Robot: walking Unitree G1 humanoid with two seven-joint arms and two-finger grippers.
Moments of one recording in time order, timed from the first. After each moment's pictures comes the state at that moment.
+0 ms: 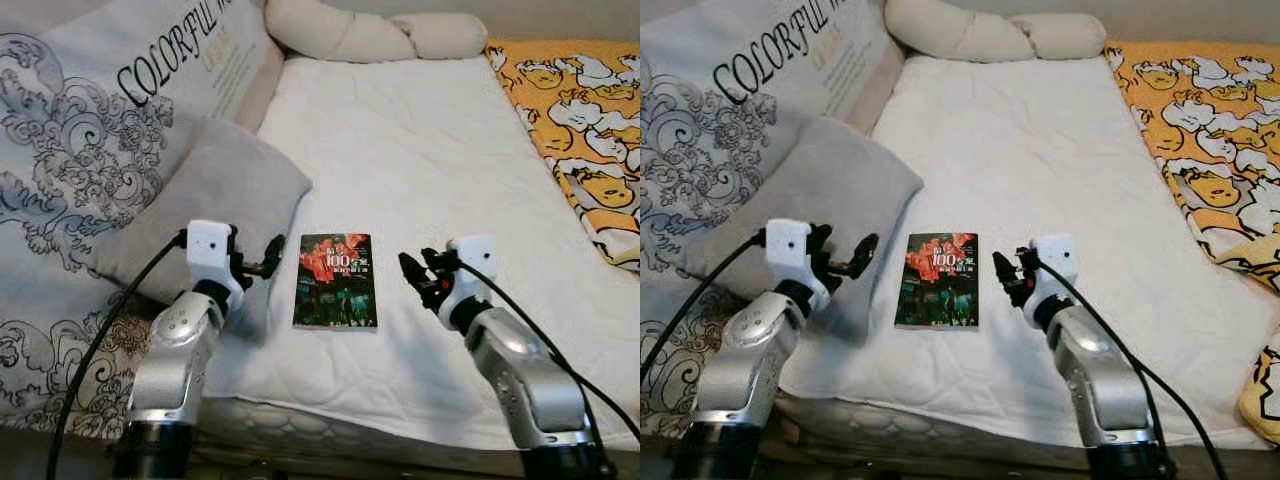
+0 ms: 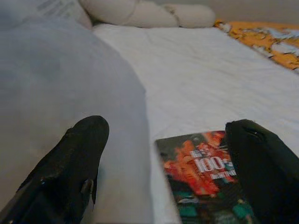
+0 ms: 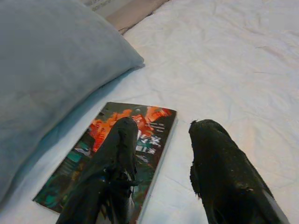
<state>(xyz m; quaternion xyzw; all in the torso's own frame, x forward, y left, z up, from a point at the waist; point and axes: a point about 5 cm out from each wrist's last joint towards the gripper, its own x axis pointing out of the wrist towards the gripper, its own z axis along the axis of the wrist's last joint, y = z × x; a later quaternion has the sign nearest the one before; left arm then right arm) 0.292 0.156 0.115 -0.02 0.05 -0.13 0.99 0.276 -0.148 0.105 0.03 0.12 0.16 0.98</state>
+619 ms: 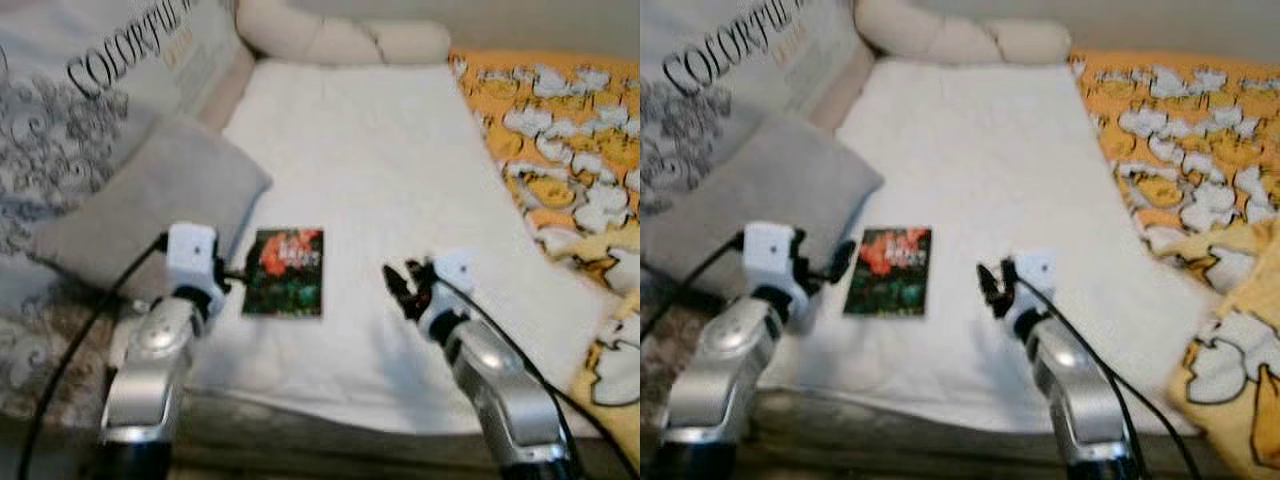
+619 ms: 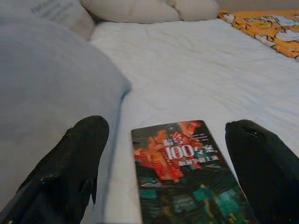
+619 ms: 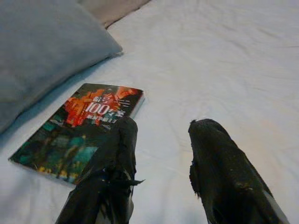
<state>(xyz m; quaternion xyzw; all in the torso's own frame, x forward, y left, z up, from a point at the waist) 0.281 0.168 0.120 0.02 0.06 -0.10 0.99 0.267 -0.129 0.095 0.03 0.12 0.16 0.98</state>
